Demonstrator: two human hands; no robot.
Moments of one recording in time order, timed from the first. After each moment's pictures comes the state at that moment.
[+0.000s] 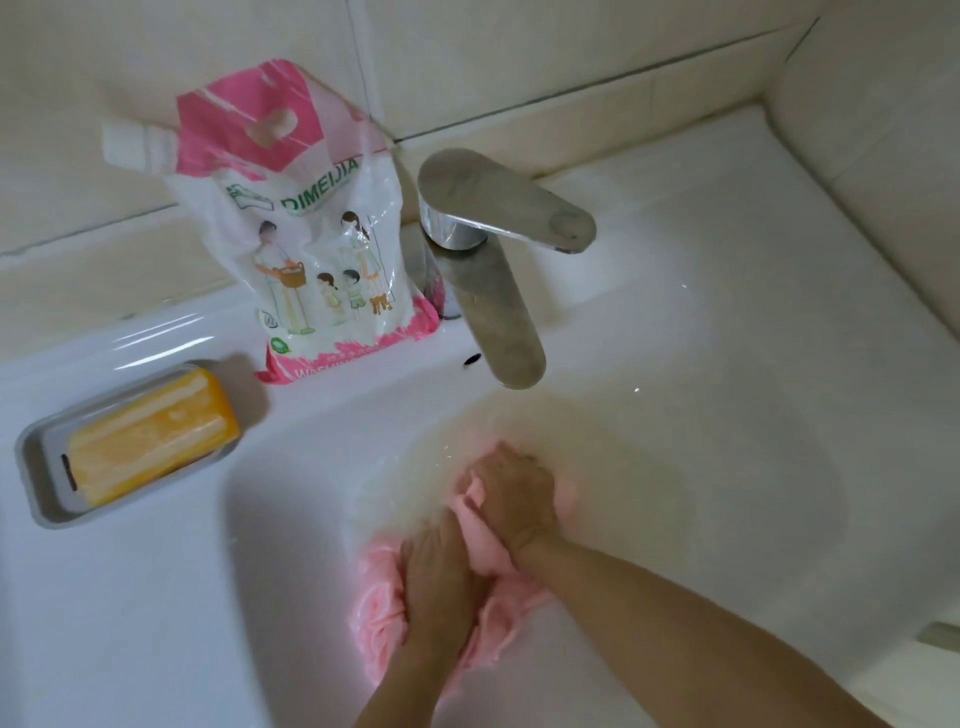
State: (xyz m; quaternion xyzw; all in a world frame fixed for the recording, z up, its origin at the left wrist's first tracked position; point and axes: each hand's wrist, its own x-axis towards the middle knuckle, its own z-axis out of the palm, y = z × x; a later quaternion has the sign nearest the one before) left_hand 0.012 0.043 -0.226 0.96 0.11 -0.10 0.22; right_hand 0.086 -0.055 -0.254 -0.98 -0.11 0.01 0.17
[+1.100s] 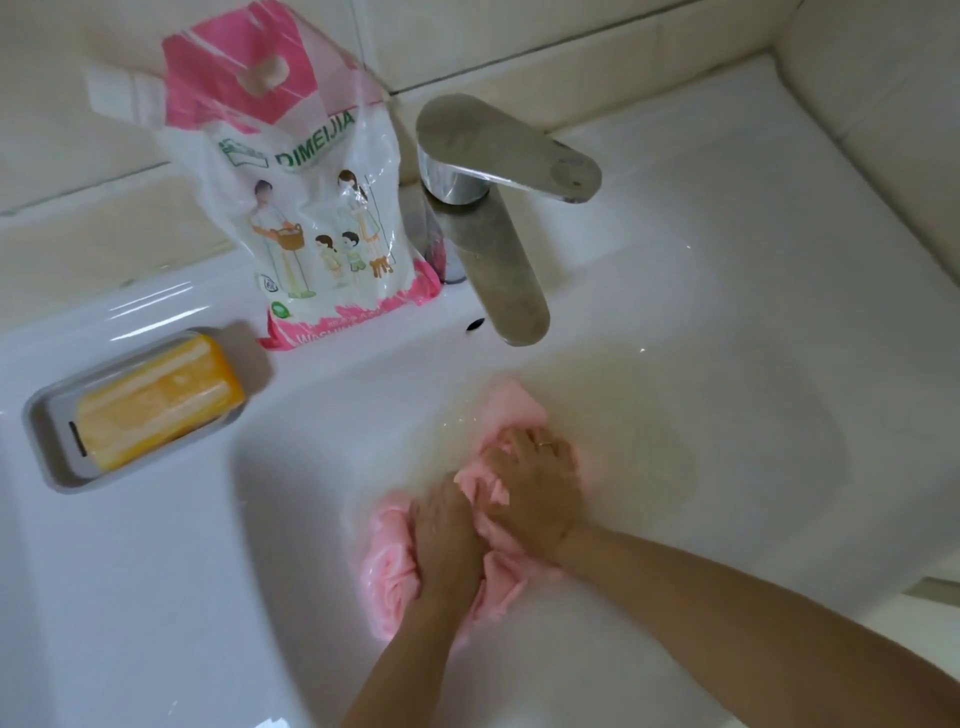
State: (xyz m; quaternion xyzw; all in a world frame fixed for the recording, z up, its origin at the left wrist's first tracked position) left_hand 0.010 0.035 -0.218 0.90 0.17 -0.05 0.39; right_hand 0.058 -0.080 -0.242 -0.98 -0.18 0.00 0.10
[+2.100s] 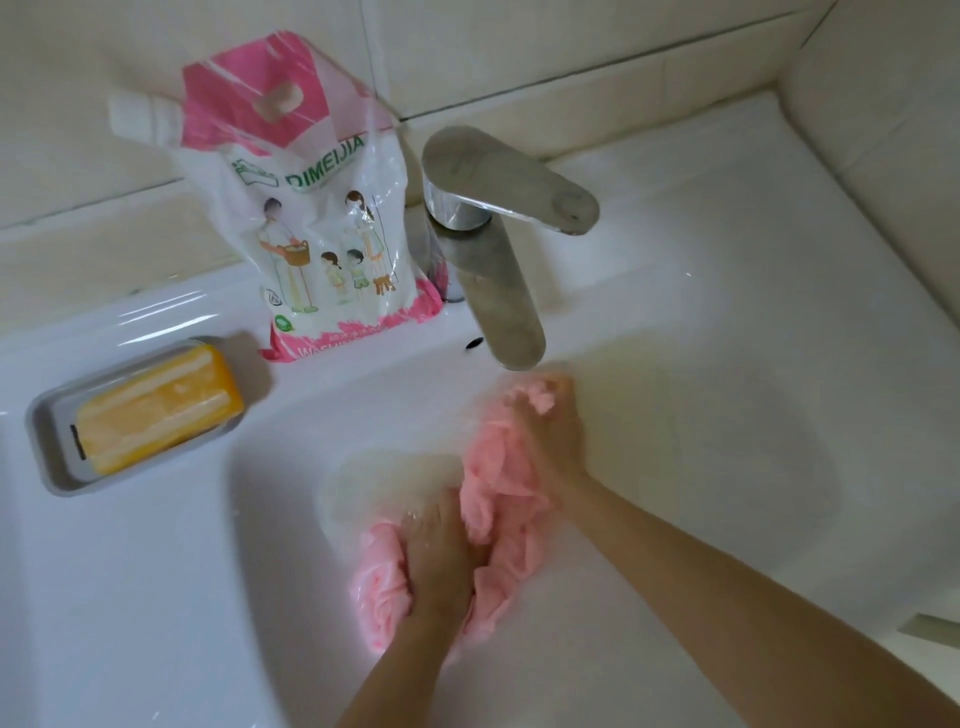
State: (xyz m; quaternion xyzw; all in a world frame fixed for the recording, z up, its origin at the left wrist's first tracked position) left_hand 0.014 0.029 -0.211 0.95 0.13 -0.13 0.27; right_hand 0.123 -0.084 -0.194 -0.87 0.16 0.11 0.46
